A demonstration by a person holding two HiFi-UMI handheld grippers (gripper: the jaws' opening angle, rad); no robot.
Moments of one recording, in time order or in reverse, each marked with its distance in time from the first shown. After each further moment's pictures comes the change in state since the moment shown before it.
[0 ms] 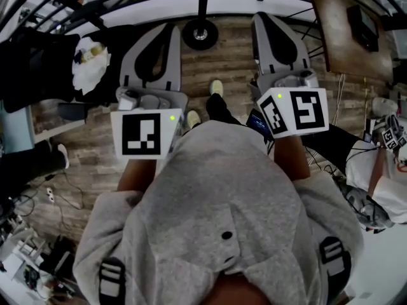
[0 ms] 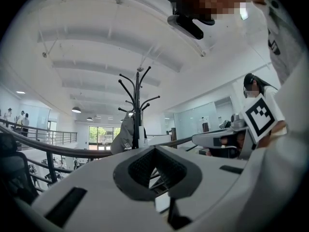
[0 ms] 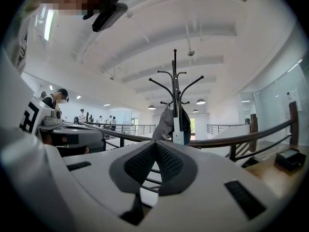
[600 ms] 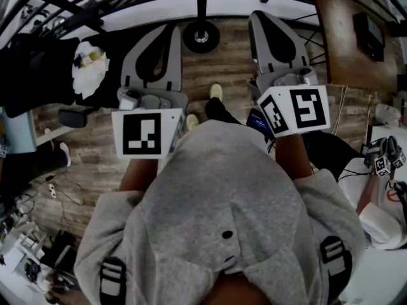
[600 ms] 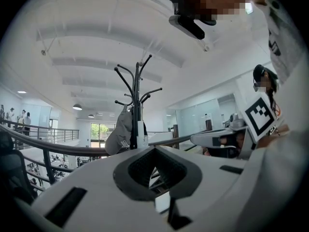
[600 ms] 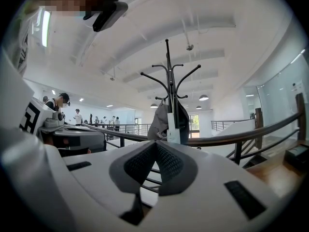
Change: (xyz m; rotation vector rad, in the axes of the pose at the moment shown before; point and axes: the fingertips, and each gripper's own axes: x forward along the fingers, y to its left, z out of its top) left arm 0.088 0.005 -0.010 -0.015 0.041 0.027; right arm 0.063 -0.063 -0.010 0.037 0.026 0.057
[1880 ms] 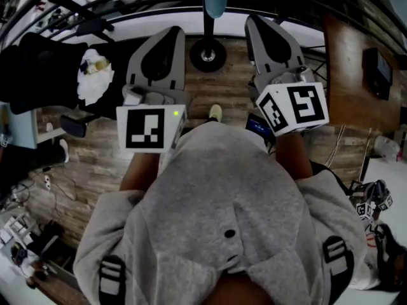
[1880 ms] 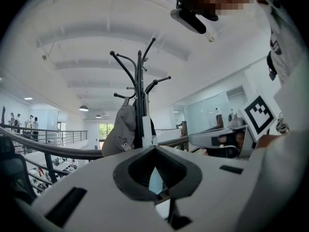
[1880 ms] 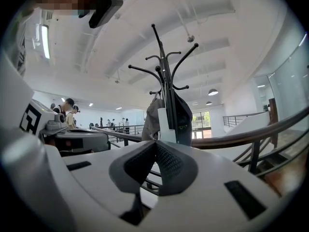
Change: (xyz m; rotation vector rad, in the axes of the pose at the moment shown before) left arm 0.114 0.011 0.006 0.033 0.027 0.094; right arm 0.090 -0.083 0.006 0.034 -0.003 0.135
